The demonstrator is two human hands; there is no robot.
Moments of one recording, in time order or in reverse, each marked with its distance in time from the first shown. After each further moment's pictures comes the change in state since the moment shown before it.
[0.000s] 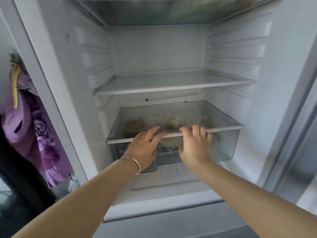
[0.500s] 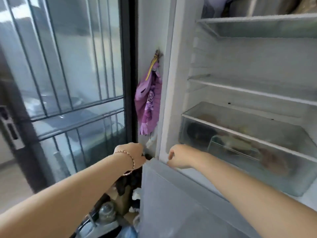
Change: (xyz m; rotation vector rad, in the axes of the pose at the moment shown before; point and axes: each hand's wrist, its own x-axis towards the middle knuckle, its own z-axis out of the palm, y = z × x) left_hand -0.205 0.078 -0.086 0.090 -0.531 -1.119; right_hand -0.088 -0.082 -0.073 0.249 -0.971 -0.855
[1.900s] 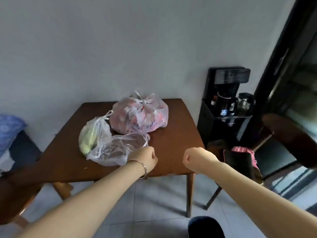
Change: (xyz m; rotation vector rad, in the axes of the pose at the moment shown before) left_hand -1.346 -0.102 0.182 -0.353 0.203 -2.503; right_hand -0.989 -0.733 0.518 -0.493 -0.568 -2.221
